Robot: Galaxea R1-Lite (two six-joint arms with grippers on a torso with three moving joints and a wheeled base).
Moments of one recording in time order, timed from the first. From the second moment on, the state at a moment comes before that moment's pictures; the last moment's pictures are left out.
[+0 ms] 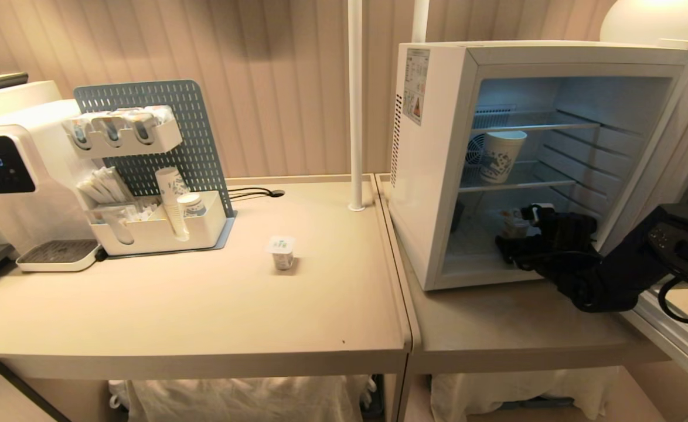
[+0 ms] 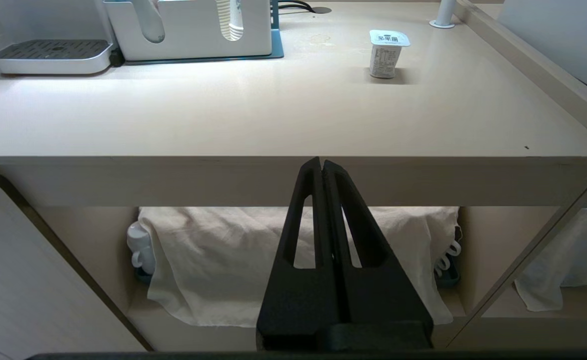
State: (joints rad) left arm 0.01 0.00 0.00 0.00 0.01 -0.02; right arm -0.02 2.39 -1.12 -0.92 -0.09 -0.06
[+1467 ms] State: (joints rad) left arm 0.01 0.00 0.00 0.00 0.01 -0.02; right arm -0.01 0.93 -0.31 -0.50 0.00 -0.03
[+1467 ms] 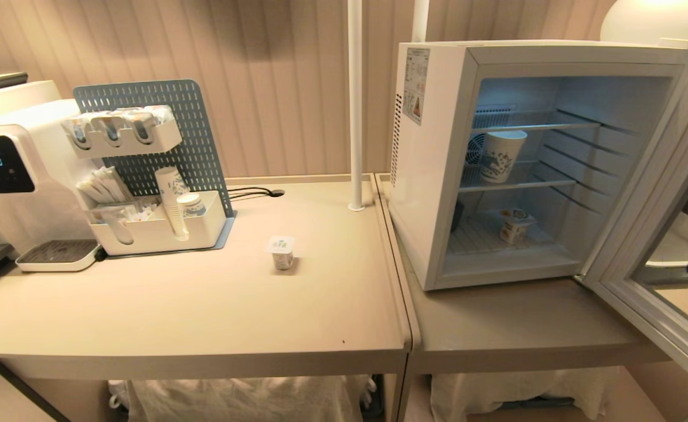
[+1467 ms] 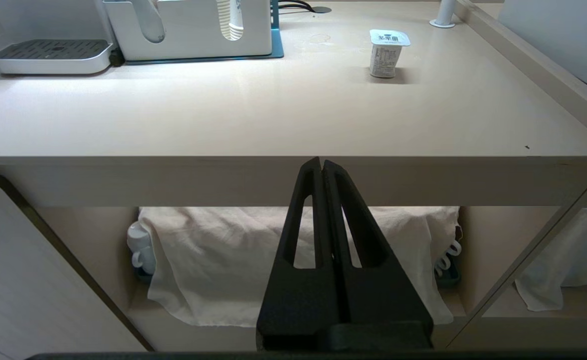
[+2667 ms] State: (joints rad) left arm 0.01 0.00 0.00 0.00 0.01 -0.02; right arm 0.00 0.00 -0.05 0.12 0.01 -0.05
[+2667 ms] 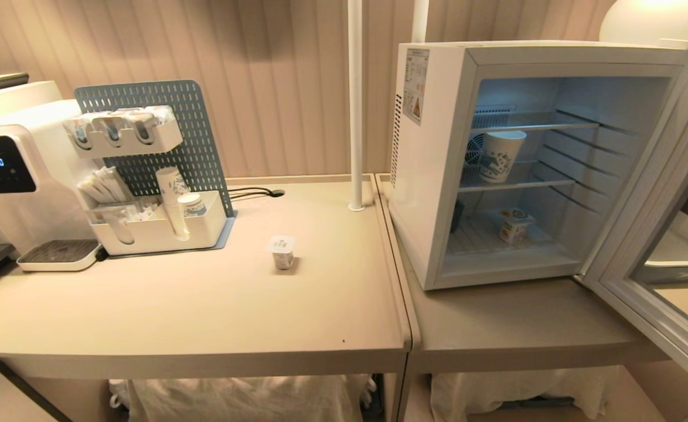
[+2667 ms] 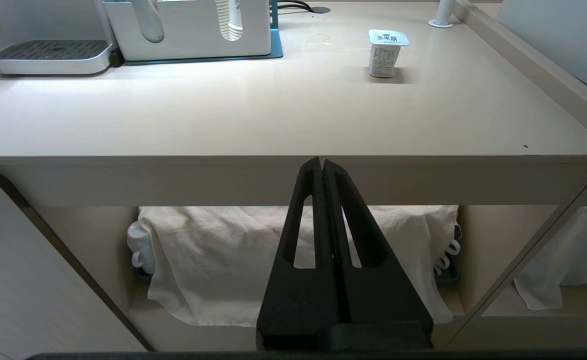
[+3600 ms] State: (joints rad) left arm 0.01 0.00 0.00 0.00 0.01 -0.02; right arm 0.00 0.00 -0.05 0.12 0.01 -0.05
